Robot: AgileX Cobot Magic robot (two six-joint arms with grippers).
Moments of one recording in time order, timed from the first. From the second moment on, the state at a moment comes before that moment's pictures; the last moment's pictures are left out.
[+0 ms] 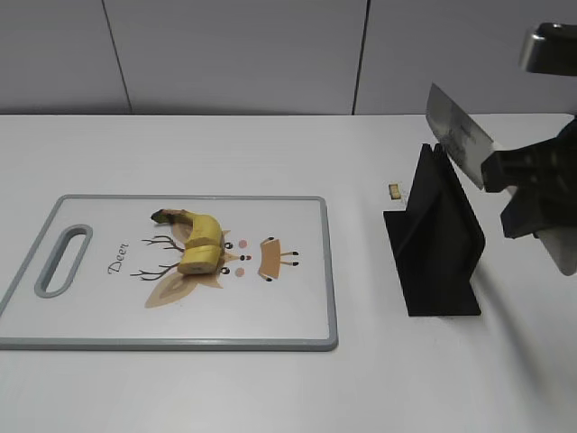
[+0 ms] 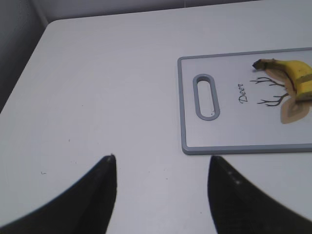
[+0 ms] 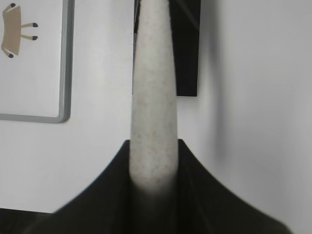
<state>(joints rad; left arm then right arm) 0.00 0.00 -0.48 -0.03 1.08 0.20 0.45 1.27 -0.92 0.00 0.88 0.47</state>
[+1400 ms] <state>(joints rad) 0.00 0.00 -0.48 -0.02 1.08 0.19 0.45 1.46 -0.92 0.01 0.82 0.48</state>
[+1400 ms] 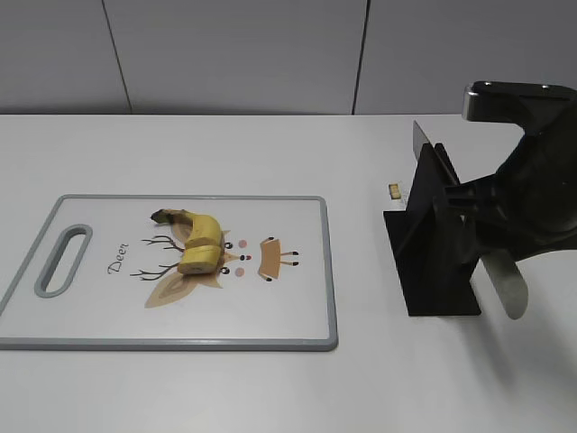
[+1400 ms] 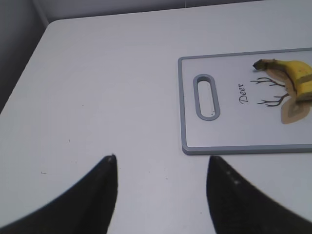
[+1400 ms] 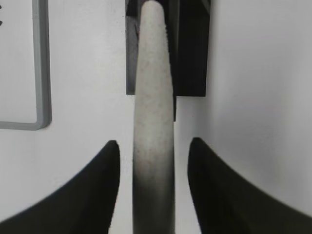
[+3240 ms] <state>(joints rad) 0.00 0.00 -0.48 -0.02 1.08 0.19 0.45 0.17 -0.51 0.07 1.04 -0.07</state>
